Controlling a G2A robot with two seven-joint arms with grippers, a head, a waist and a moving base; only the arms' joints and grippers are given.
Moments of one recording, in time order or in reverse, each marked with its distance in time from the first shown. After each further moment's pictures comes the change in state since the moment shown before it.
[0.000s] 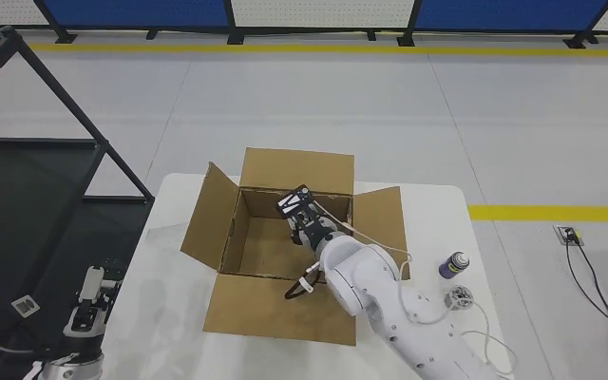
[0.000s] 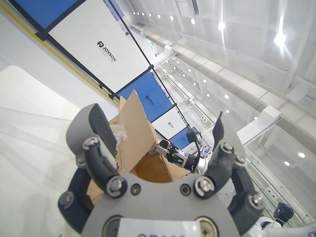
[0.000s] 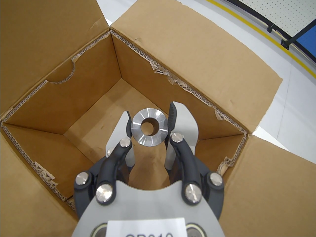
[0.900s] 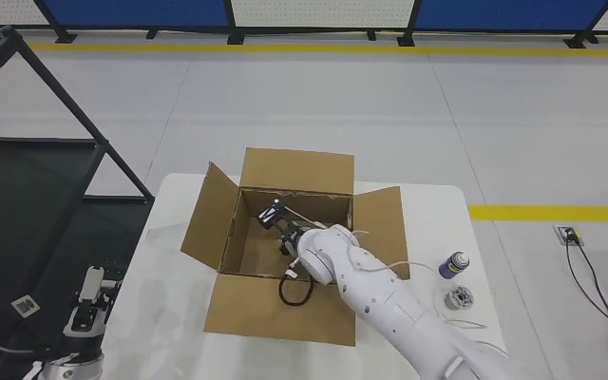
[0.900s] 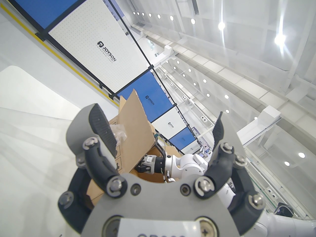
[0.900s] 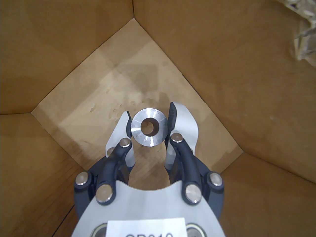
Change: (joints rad) left arm 0.000 0.000 0.000 0.000 0.000 0.000 0.000; right arm 0.301 -0.239 -0.226 0.750 0.225 -0.183 -0.073
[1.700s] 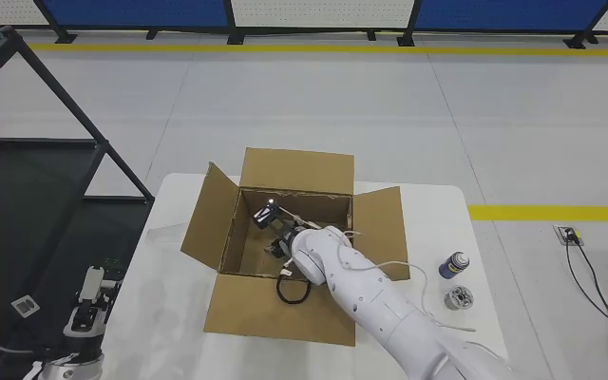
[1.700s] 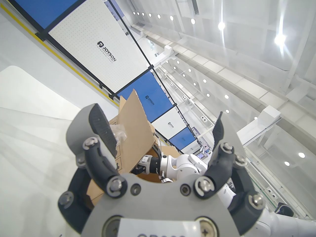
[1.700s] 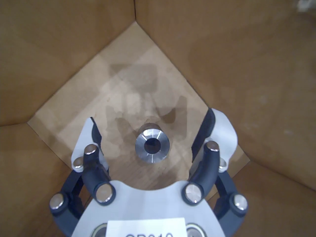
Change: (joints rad) left arm 0.000 0.000 0.000 0.000 0.000 0.000 0.000; right arm 0.004 -0.059 0.024 0.079 -0.043 -0.007 -0.082
